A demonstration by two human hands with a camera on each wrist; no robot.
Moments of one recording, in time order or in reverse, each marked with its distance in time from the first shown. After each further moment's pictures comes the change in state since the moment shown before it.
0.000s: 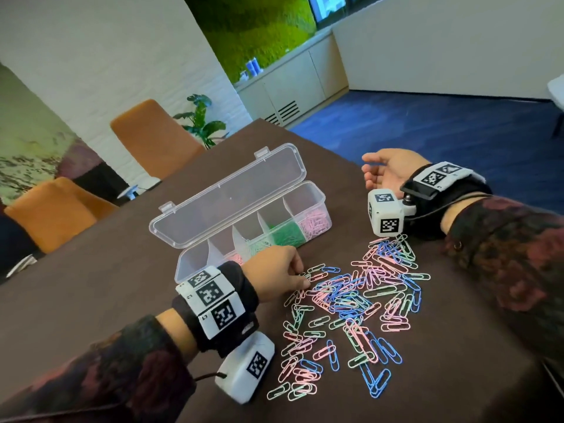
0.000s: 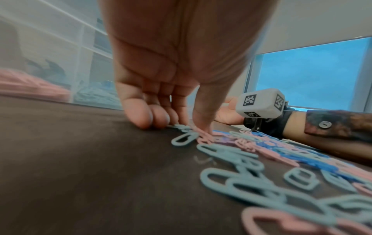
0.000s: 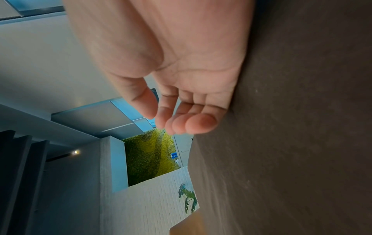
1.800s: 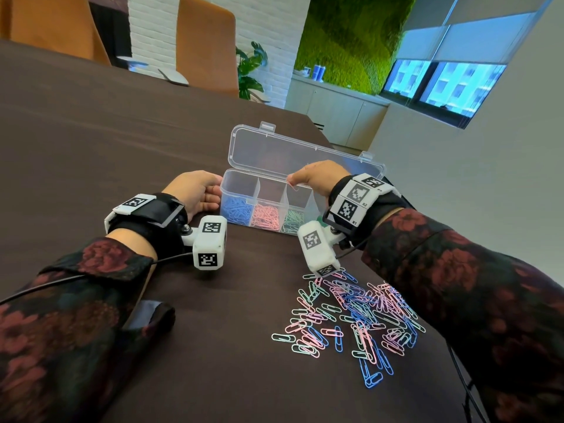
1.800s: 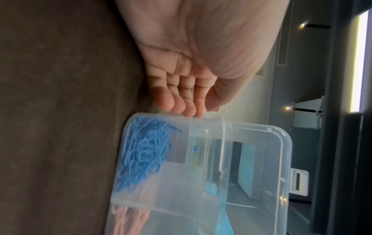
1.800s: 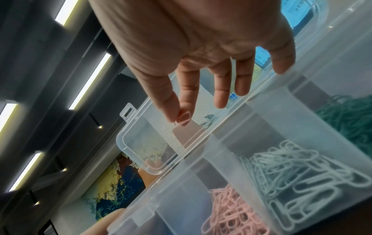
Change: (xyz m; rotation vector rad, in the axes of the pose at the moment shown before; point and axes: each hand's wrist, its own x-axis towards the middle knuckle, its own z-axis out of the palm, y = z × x) left_hand -0.048 -0.168 0.034 -1.713 0.727 -0.330; right_hand -0.054 0.072 0.213 -1.519 -0.212 -0.298
